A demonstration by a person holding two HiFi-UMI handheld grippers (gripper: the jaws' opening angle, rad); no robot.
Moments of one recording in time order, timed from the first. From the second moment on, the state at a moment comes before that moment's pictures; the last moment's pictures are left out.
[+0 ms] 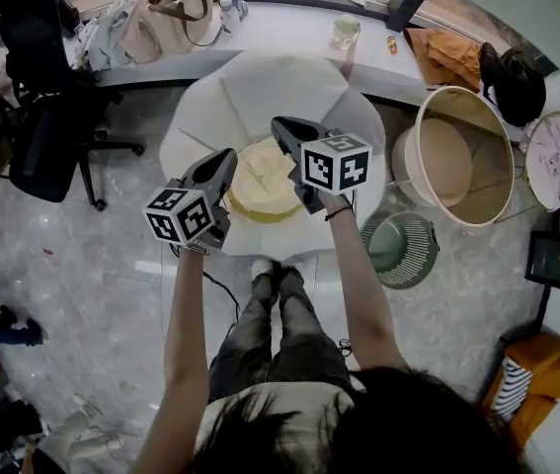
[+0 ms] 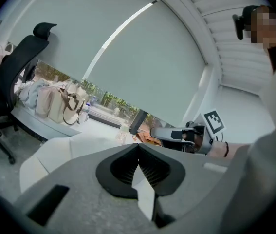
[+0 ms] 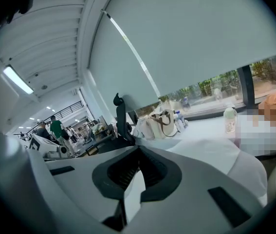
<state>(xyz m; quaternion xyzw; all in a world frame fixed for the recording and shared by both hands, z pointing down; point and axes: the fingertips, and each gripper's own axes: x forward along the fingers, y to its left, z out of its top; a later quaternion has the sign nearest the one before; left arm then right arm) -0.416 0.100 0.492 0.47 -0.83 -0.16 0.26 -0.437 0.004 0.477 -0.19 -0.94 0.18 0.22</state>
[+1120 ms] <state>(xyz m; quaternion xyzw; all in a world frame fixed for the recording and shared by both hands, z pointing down) -0.407 0.085 0.638 0.47 -0.80 -0.16 0.34 -0.434 -0.001 0.654 -0.19 -0.91 0.20 0.31</state>
